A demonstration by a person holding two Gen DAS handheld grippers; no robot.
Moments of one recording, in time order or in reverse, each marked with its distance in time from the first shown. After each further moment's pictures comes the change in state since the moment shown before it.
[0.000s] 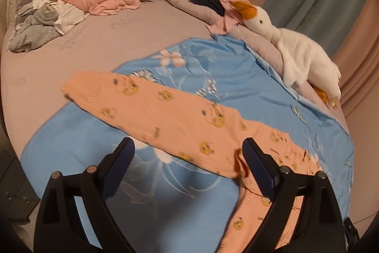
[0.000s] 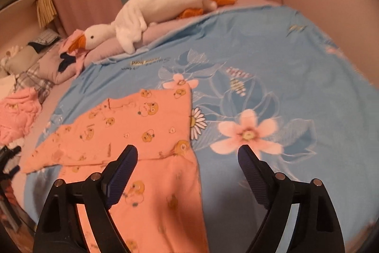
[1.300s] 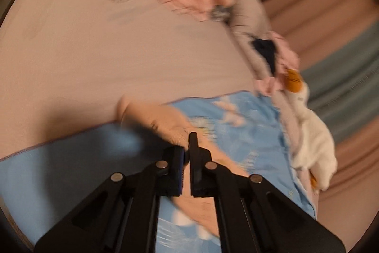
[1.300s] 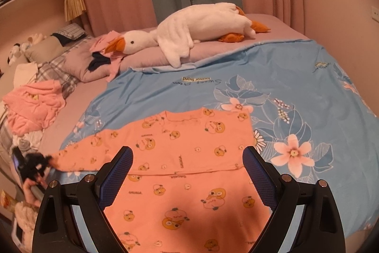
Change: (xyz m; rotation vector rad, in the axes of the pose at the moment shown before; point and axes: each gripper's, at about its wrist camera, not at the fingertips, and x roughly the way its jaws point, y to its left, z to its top) left arm 0.040 0.110 0.051 -0.445 -0.132 -0.068; right arm -0.038 0.122 0.013 -0.099 -0.067 0.071
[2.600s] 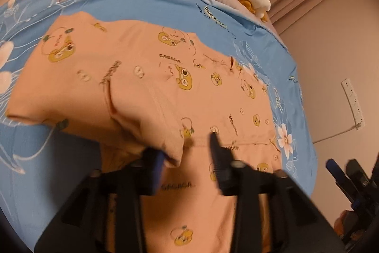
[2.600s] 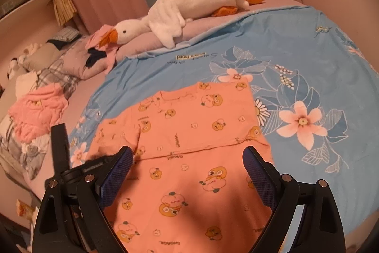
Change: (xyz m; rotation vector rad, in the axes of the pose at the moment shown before) left arm 0.031 -0.154 -0.227 0.655 0.675 -0.346; right arm 0.025 -0.032 -0.023 0.114 0.107 0.076
